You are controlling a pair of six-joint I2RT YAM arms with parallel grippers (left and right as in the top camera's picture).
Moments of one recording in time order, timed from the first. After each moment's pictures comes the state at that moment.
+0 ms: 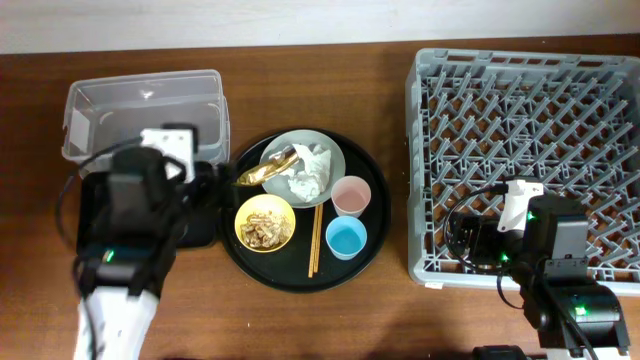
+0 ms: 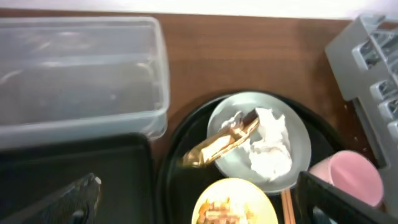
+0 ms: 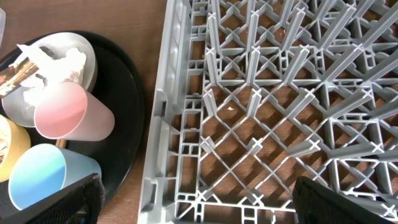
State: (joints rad) left arm -0.08 1.07 1.01 -0.60 0.09 -0.08; right arm 0.00 0.78 0.84 -0.87 -0.10 0.13
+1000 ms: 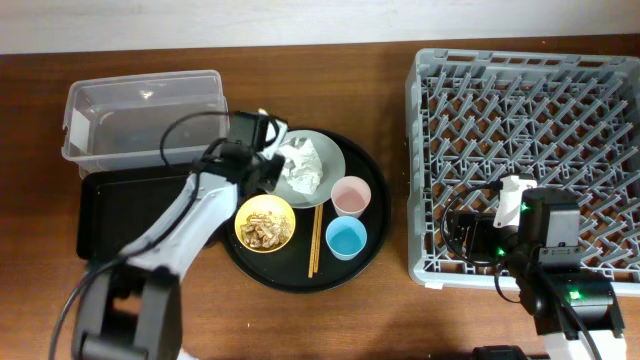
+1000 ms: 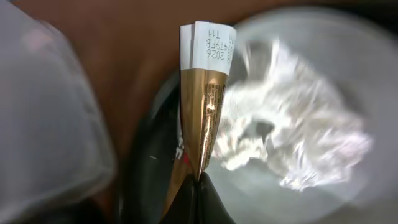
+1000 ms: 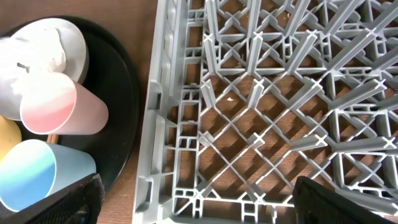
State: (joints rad) left arm -0.31 1.71 1.14 -0.39 -0.09 0.16; right arm 0.00 0.84 0.84 -0.87 -0.10 0.13
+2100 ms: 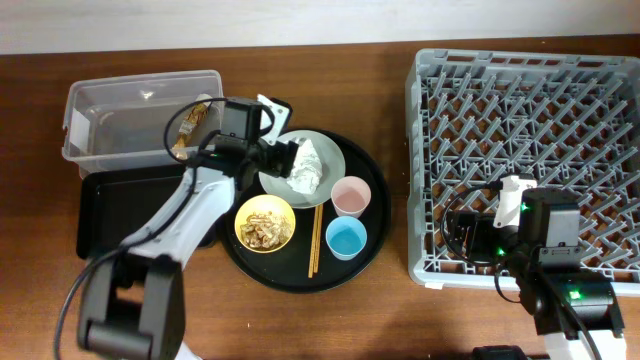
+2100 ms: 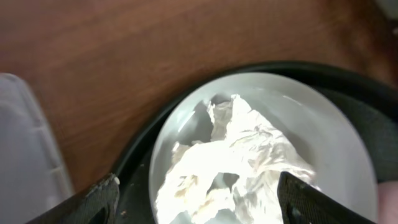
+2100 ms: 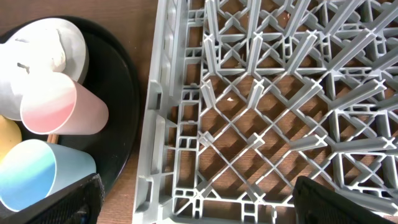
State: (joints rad) left arm -0.28 1.77 1.17 -0.26 0.09 0.14; right arm 0.00 0.84 0.84 -0.87 -0.10 0.13
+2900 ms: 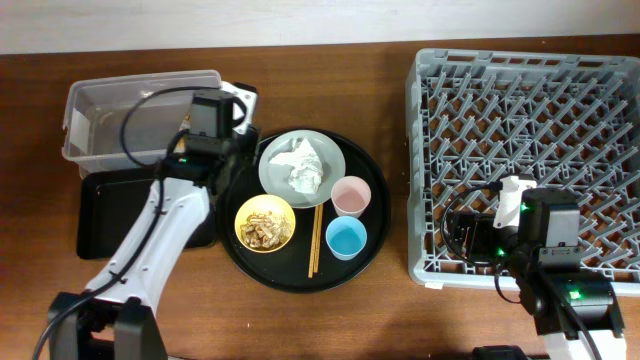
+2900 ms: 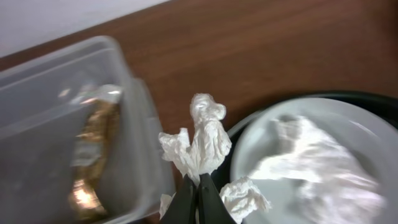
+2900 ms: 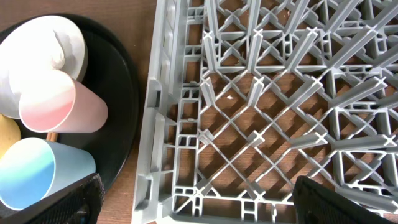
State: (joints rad) left arm -0.21 1.60 1.17 -0.32 -0.09 0.14; right arm 0.00 0.84 0.84 -0.87 -0.10 0.13
